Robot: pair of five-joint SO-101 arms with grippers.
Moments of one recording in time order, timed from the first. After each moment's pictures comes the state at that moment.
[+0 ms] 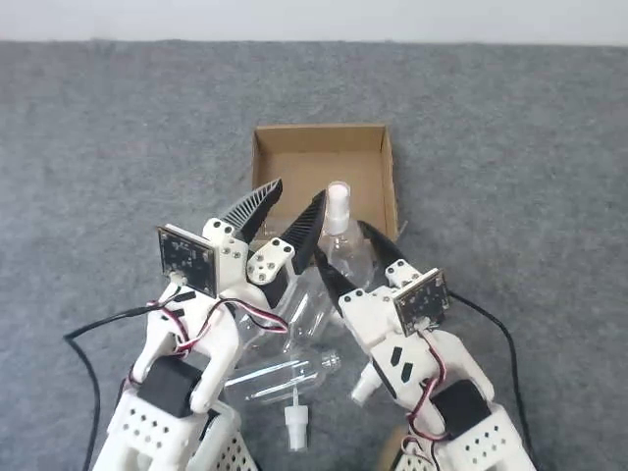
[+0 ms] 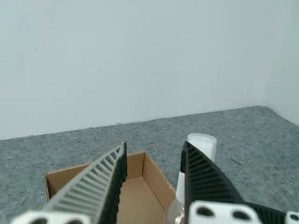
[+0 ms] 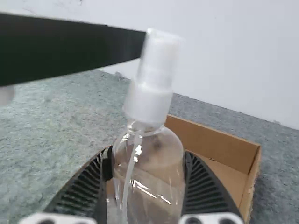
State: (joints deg) left arm 20.0 -82.5 75.8 26.2 11.6; right arm -35.0 -102.9 95.3 24.4 1.0
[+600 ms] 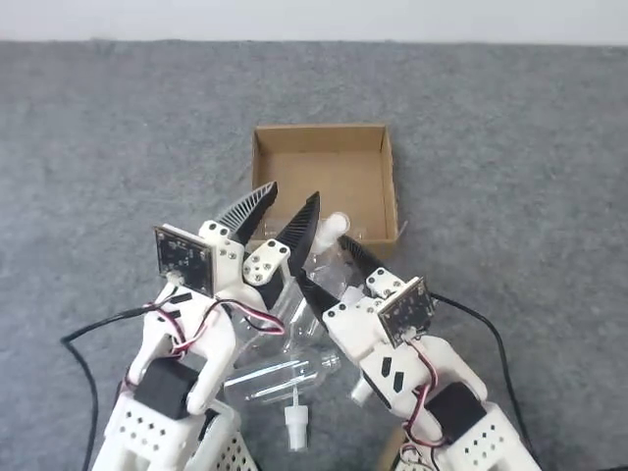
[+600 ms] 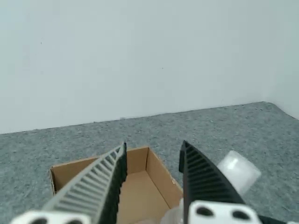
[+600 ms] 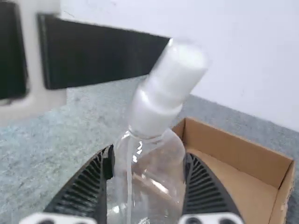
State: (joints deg) left arm 19.8 -83.2 75.7 29.1 11.5; right arm -42.0 -102.9 94.9 23.5 1.0
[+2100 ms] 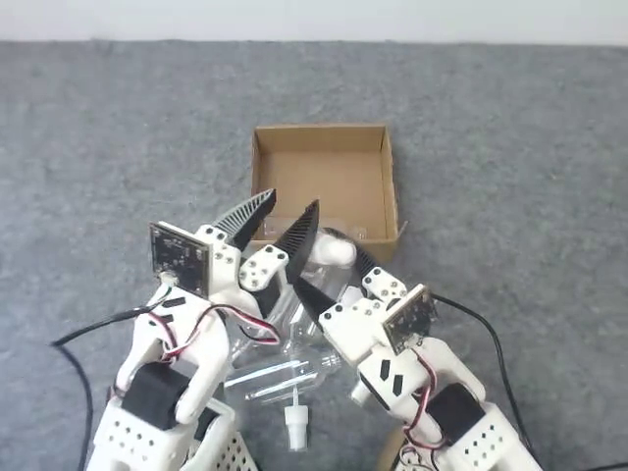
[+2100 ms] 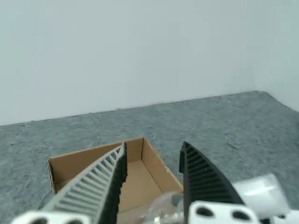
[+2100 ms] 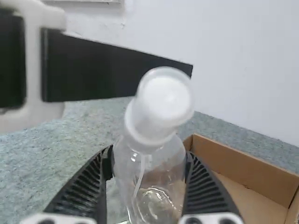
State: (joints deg) left arm 20.9 -83.8 69.8 39.0 11.5; right arm -43.6 -102.9 95.3 19.4 1.0
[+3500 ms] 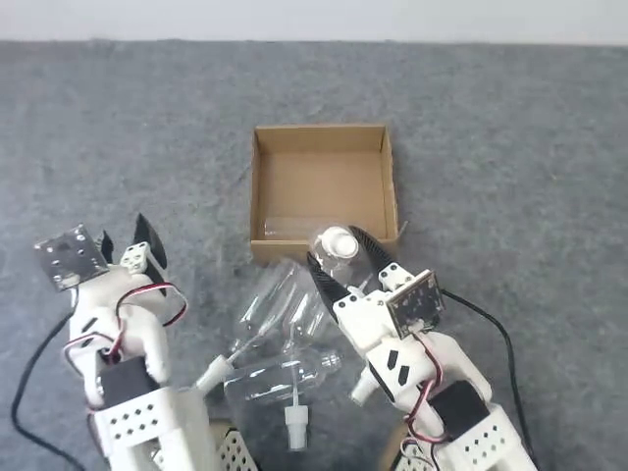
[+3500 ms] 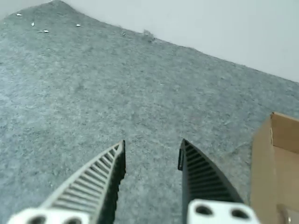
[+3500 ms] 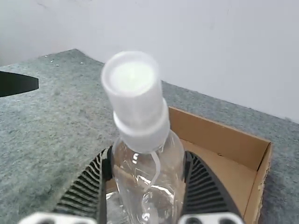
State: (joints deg) left arm -27.2 -83.4 86.5 35.3 10.9; right arm -37.0 -102.9 95.3 25.8 1.0
